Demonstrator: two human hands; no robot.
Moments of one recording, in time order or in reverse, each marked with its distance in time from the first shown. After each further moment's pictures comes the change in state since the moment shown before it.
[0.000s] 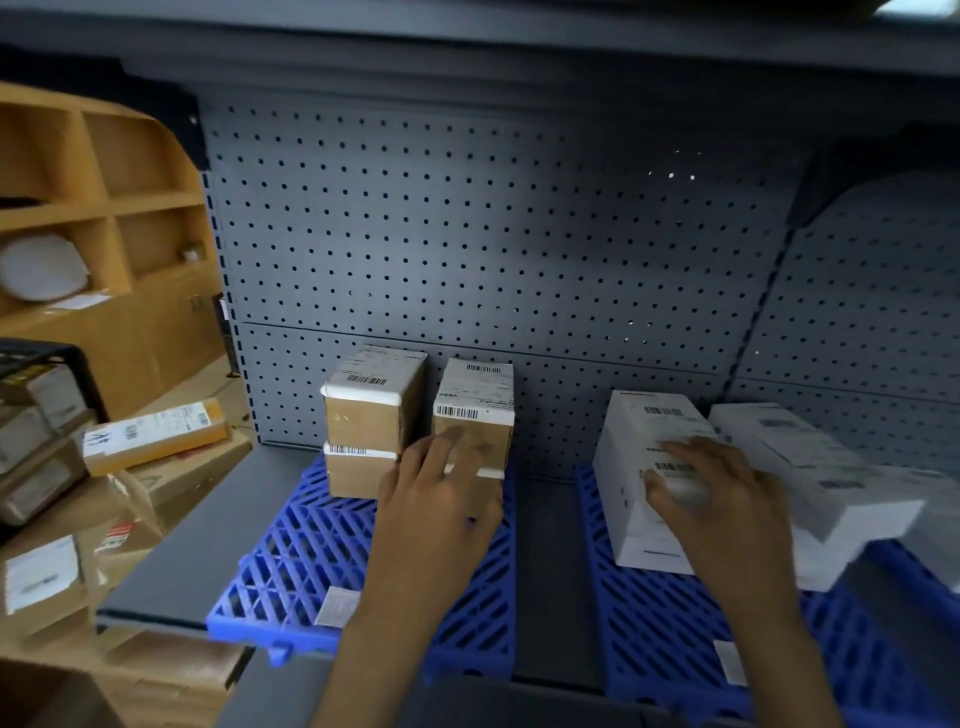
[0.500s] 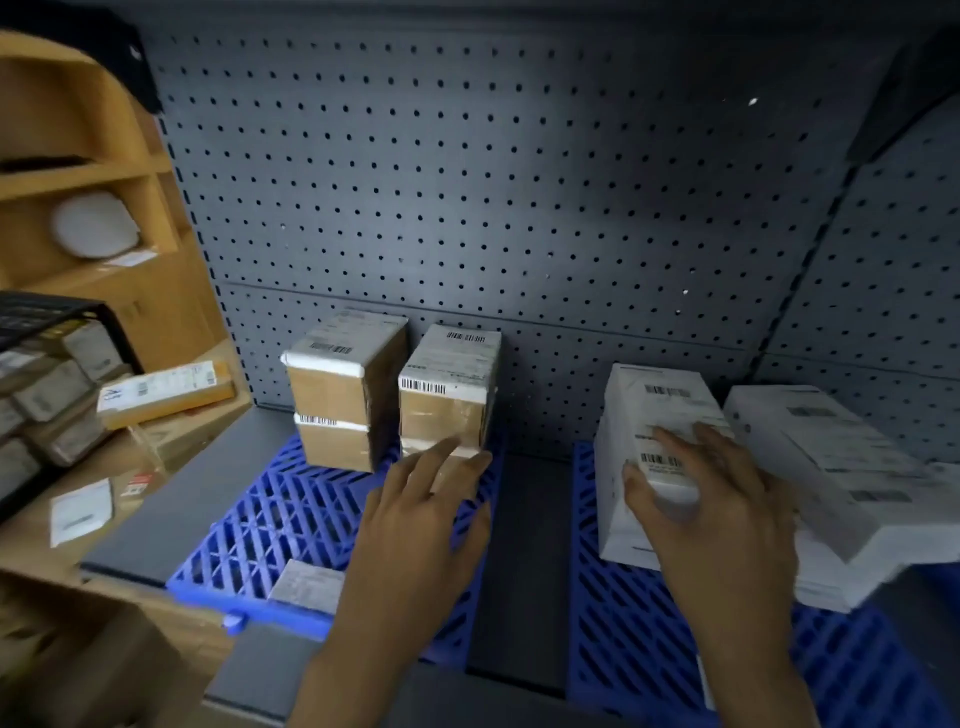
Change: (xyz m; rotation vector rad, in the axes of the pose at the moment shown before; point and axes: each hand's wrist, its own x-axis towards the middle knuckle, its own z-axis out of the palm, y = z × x) left_hand -0.018 0.025 0.032 0.047 -0.090 -0.067; right_hand -0.003 0.003 0.006 0.037 -0.015 0.025
